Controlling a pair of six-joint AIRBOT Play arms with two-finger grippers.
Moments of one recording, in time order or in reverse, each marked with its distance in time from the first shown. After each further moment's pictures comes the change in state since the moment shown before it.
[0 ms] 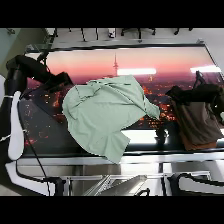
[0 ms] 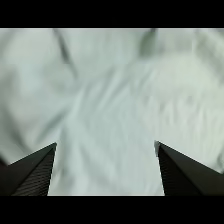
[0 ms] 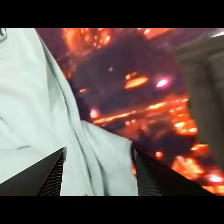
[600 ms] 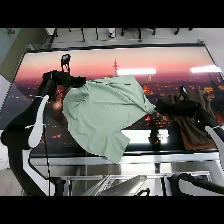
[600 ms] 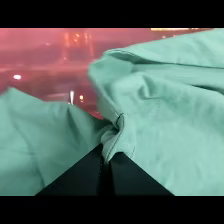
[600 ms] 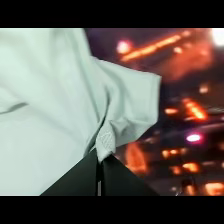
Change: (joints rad) left arm -0.148 -0.255 0.011 0.041 -0.599 0.189; right arm 0.206 0.076 -0.325 0.063 0.268 0.084
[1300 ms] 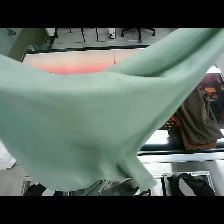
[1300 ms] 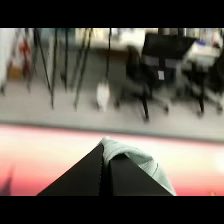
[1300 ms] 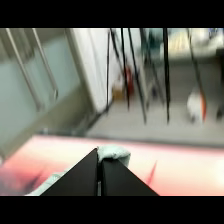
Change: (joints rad) left arm 0.287 0.970 0.110 0.013 0.285 -0.091; right arm -0.069 0.425 0.990 -0.024 -0.403 -0.056
